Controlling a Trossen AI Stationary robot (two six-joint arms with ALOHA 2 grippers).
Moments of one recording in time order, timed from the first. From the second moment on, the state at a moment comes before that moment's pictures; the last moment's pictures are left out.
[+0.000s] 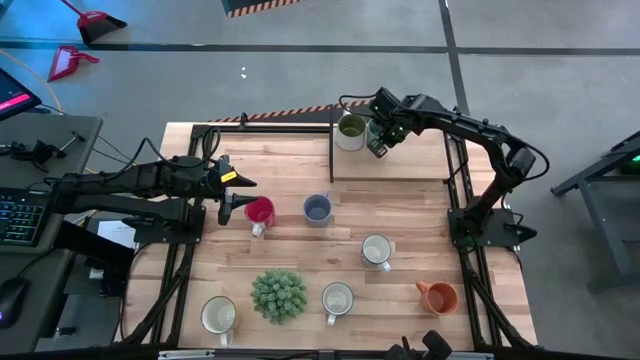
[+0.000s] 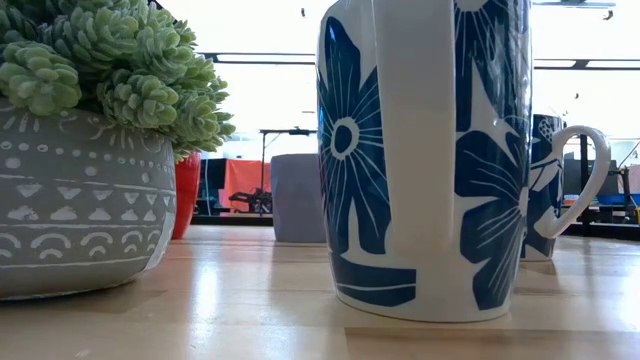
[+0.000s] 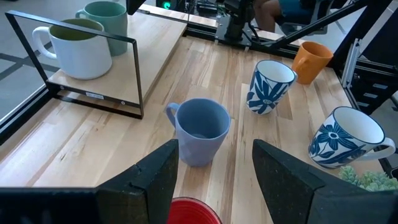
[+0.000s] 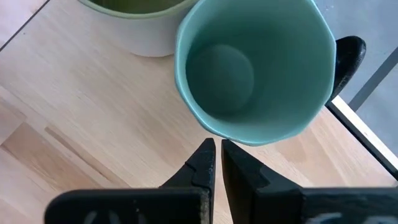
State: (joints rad) left arm 0.05 0.62 0.69 -0.50 -0.07 -0.17; right arm -0.66 1.66 1.41 -1.01 0.16 0.12
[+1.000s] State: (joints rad) left arm 0.05 0.62 0.69 -0.50 -0.07 -0.18; right arm -0.55 1.50 1.41 -1.32 -0.21 -0.10
